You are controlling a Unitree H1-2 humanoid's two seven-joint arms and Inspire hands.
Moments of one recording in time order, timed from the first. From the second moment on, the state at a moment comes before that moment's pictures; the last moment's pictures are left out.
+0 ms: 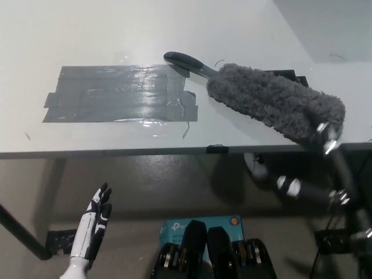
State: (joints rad) left_arm -0.07 0.13 -0.03 0.35 0.22 -0.38 0.09; right_arm -0.24 -0.23 0.06 -0.33 -0.19 0.07 0.05
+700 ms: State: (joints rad) left_arm -0.08 0.14 -0.03 0.35 0.24 -0.42 0.10; right_arm -0.96 -0.38 0.30 0.46 -0.37 0.38 0.20
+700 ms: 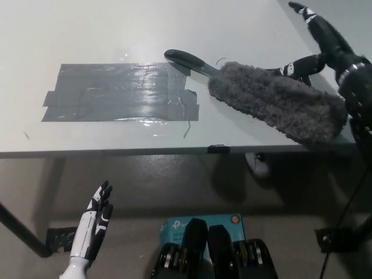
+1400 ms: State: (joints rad) left_arm -0.09 0.14 -0.03 0.35 0.25 -0.43 0.10; right_arm -1.06 -0.33 0.47 0.74 -0.42 0.43 0.38
